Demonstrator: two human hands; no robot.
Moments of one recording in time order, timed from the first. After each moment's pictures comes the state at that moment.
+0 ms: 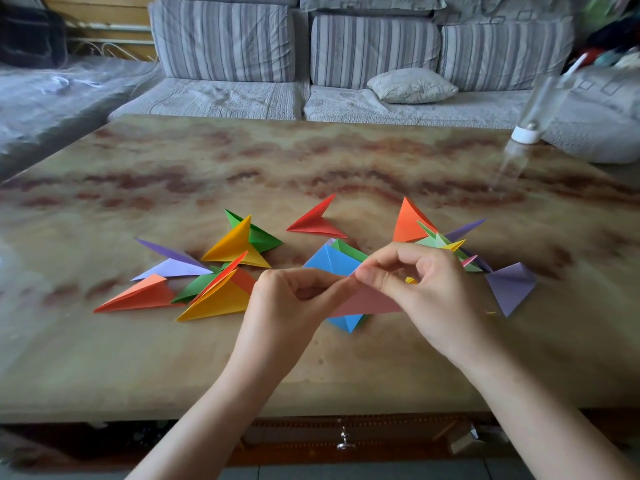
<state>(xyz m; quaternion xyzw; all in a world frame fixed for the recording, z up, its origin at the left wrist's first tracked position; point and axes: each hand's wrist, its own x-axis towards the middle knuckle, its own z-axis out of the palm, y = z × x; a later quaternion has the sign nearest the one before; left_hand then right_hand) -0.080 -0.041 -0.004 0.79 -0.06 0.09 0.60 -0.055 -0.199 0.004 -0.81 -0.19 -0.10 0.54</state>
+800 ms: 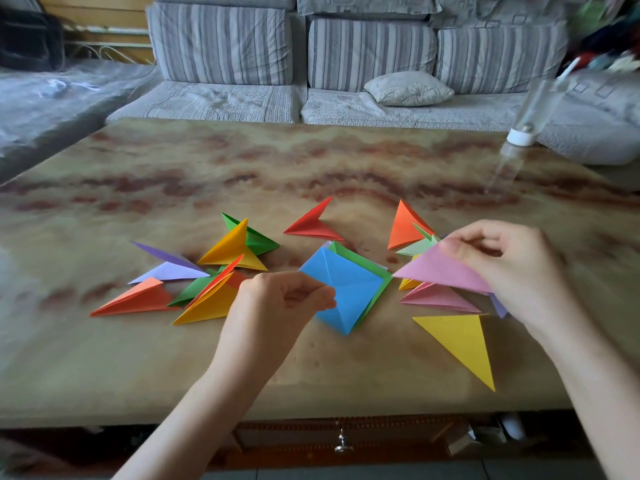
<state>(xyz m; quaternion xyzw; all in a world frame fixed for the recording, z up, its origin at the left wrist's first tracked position) -0.073 -0.029 -0.014 0.87 -0.03 0.12 0.48 -0.039 -0.269 0.021 -0.86 -0.05 -0.17 0.48</state>
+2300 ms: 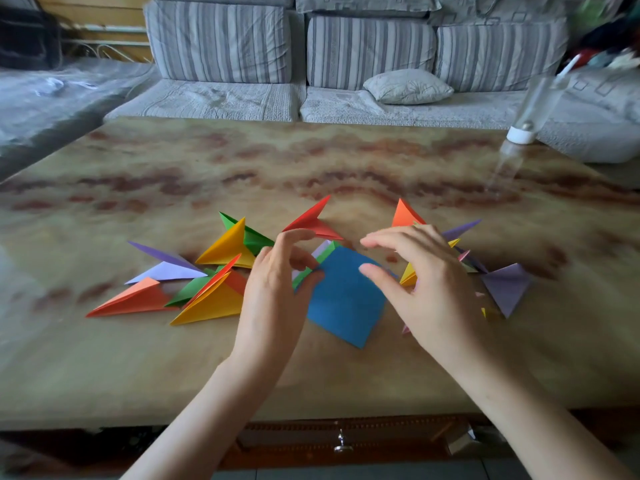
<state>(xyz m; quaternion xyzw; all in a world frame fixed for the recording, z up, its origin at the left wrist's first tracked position) -0.048 -0.037 -0.030 0.86 -0.08 0.26 0.42 -0.046 -0.209 -0.008 -0.87 -0.24 -0.31 0.29</state>
